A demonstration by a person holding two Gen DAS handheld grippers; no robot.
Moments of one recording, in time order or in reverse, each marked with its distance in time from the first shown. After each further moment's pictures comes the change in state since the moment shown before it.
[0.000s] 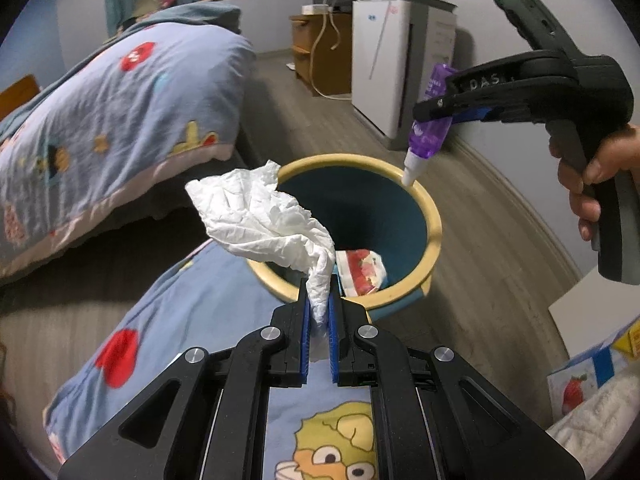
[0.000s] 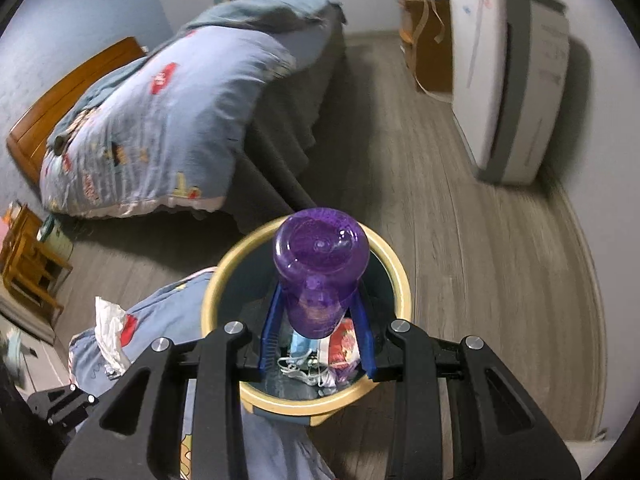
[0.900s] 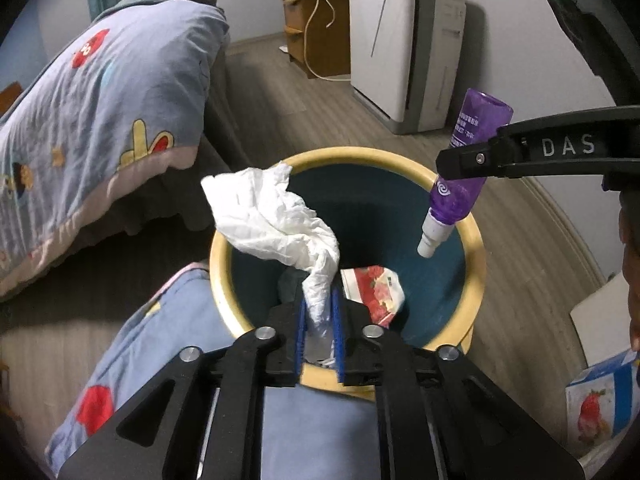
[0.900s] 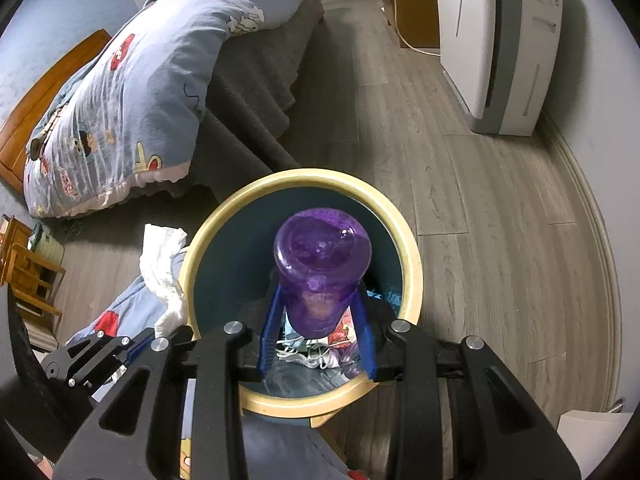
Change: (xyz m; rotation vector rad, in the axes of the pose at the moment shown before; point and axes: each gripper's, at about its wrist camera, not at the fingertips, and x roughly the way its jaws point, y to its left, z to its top) left arm 0.089 0.001 0.036 0.029 0.055 0.002; right arm 0.045 -0.002 -0.013 0.060 0.092 -0.025
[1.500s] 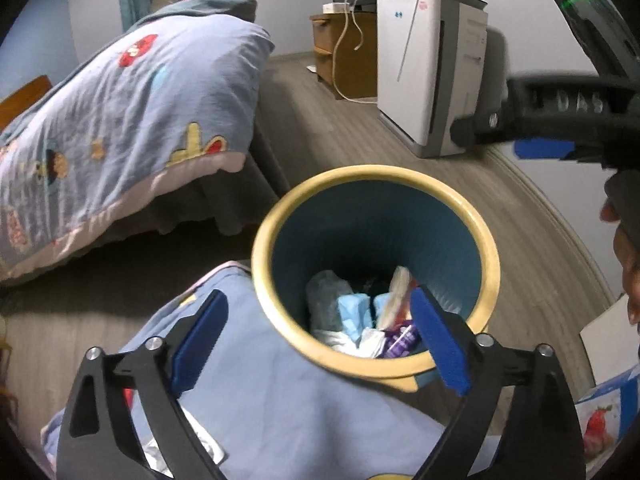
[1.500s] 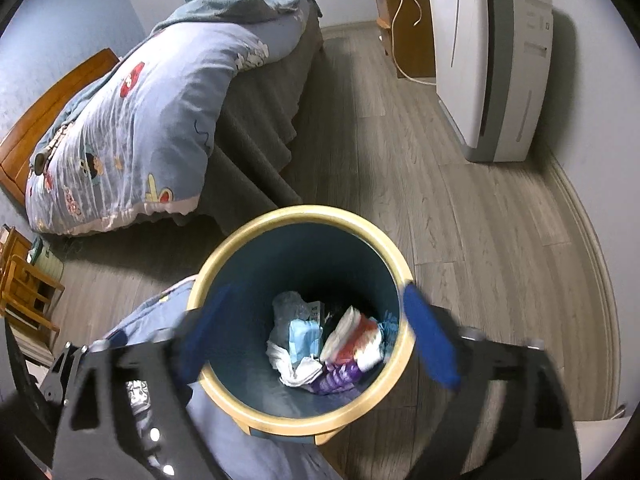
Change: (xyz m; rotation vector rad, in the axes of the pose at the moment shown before) left arm -0.032 0.015 -0.018 -0.053 -0.082 0.085; right arm -0.023 0.007 0.008 -0.008 -0.127 -0.005
